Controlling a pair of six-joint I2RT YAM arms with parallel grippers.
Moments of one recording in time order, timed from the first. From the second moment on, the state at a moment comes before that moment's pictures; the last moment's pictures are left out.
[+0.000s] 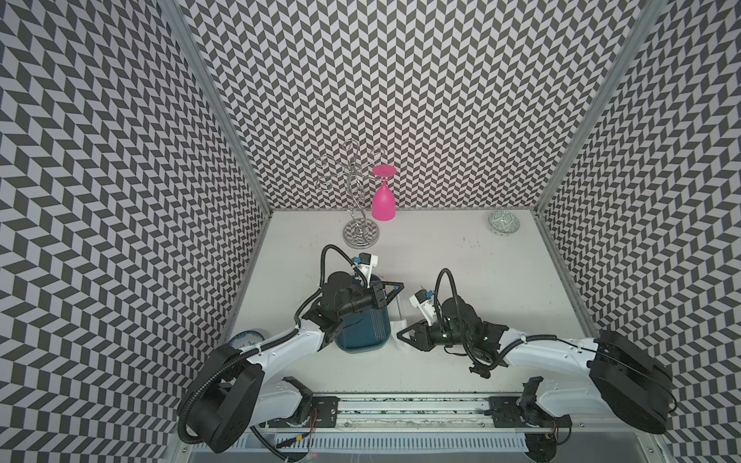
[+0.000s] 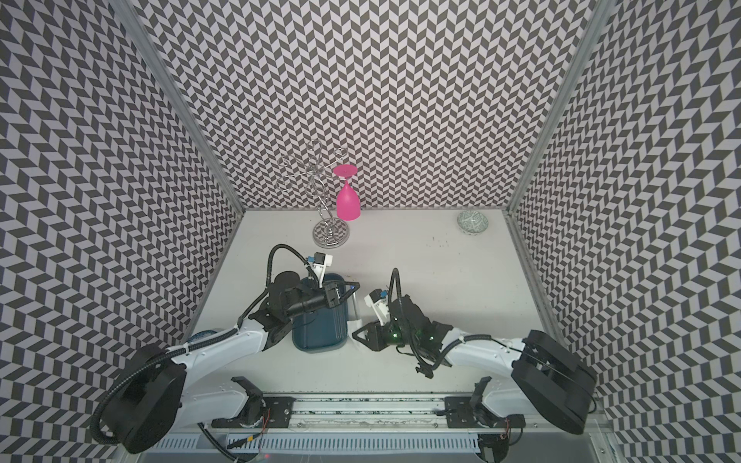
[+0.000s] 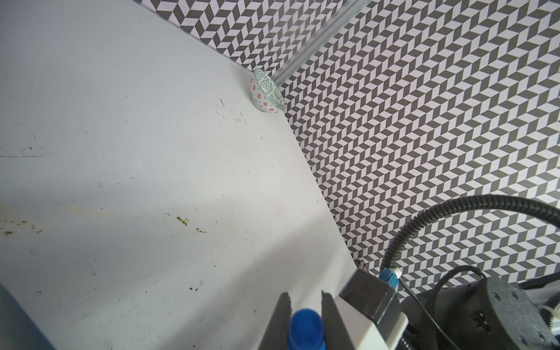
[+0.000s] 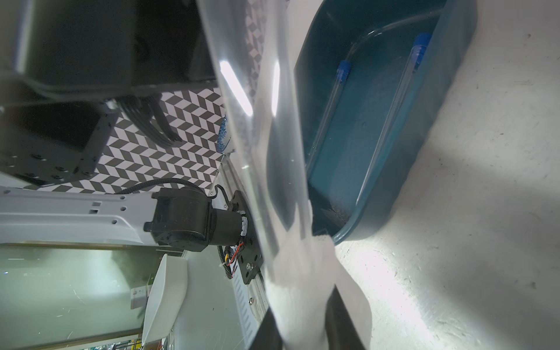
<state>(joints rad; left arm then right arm) -0.55 1.24 0.51 0.55 0.55 -0.81 0.91 1.32 0.51 0.32 -0.42 0.74</state>
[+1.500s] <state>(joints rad) -0.53 1.23 0.51 0.57 0.56 -0.83 0.86 1.40 0.73 0.24 -0.42 0.69</state>
